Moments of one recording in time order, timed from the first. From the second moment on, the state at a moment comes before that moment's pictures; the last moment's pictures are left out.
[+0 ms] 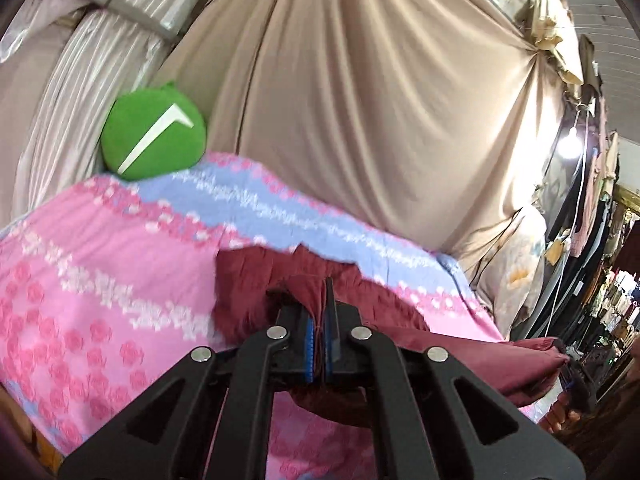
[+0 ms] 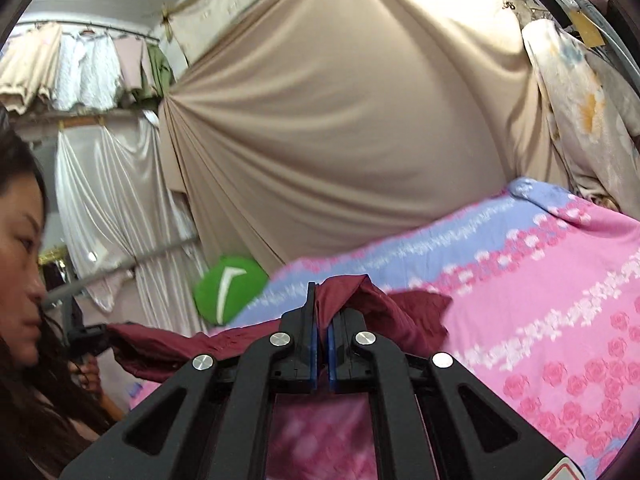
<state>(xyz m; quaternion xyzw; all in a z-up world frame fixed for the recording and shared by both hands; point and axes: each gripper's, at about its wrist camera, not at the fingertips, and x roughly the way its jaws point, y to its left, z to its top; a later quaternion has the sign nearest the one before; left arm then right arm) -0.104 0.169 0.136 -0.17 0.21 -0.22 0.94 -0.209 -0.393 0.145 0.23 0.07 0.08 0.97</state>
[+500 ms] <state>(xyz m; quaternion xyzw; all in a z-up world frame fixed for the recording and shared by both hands) 0.171 0.071 0.041 -0.06 0.38 -0.10 0.92 0.052 -0.442 0.087 0.26 0.22 0.00 0.94</state>
